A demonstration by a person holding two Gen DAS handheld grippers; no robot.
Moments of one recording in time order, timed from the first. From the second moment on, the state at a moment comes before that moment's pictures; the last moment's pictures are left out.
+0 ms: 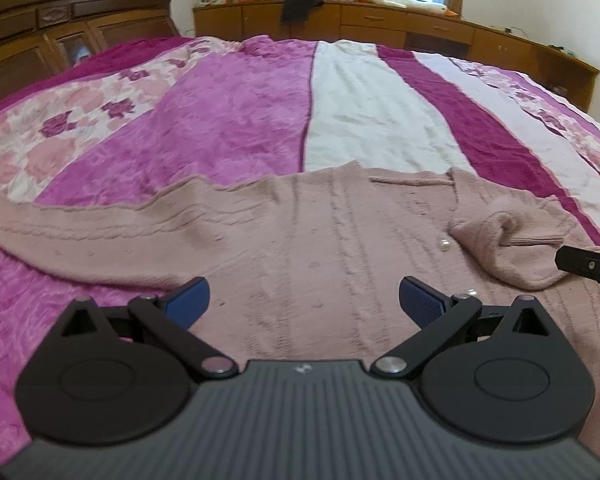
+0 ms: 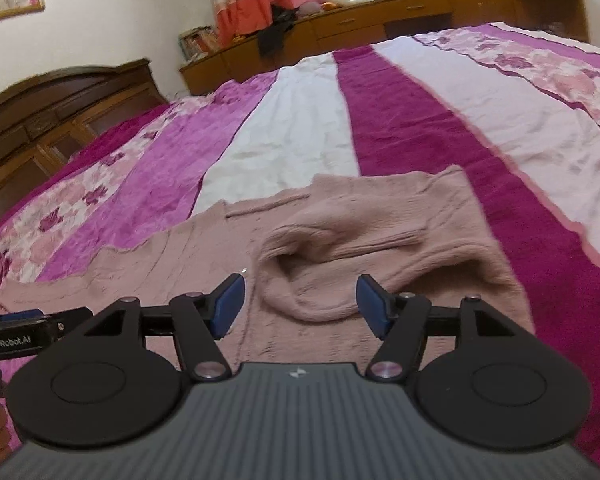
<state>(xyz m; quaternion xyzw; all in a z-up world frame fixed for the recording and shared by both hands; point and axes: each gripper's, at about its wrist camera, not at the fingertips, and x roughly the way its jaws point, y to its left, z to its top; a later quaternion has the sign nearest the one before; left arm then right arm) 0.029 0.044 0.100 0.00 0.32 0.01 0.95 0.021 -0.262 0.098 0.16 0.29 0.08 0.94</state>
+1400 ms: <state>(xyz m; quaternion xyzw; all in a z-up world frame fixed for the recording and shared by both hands) 0.119 -0.180 0.056 0.20 0.29 -0.23 0.91 0.028 -0.366 0.061 0.26 0.26 -0.06 0.93</state>
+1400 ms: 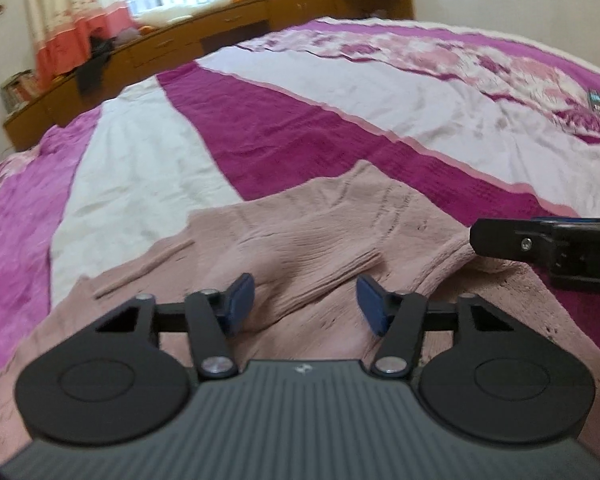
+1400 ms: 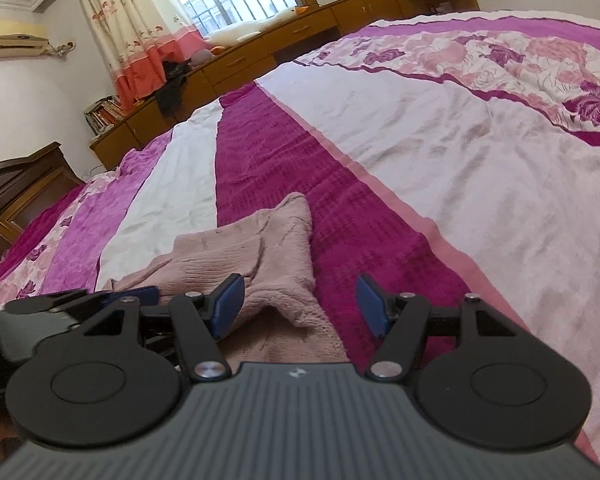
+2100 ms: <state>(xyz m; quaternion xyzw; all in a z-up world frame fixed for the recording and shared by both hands) 0.134 -0.185 0.070 0.19 0.24 -0.22 0.93 0.031 -0.371 0.048 0.27 0.26 -0.07 0.92</state>
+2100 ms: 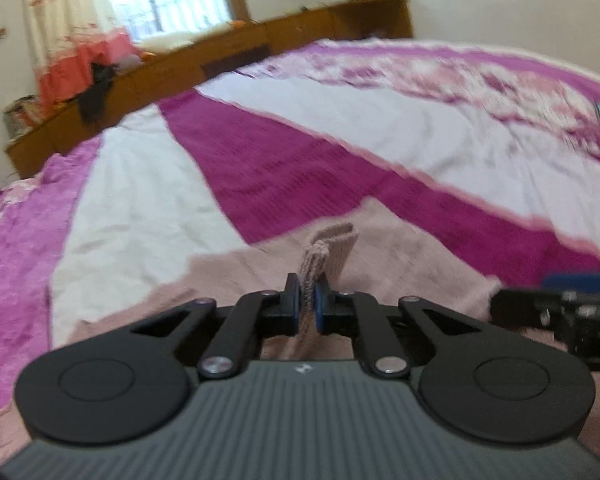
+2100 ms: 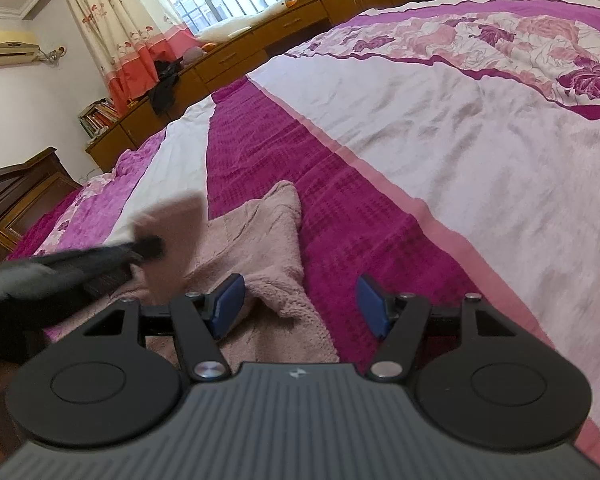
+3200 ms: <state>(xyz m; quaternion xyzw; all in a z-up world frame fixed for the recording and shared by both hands) 0.074 0.061 0.072 0.03 0.35 0.01 0.94 0.033 -0.340 0.049 0.22 0.29 -0.06 0.93</state>
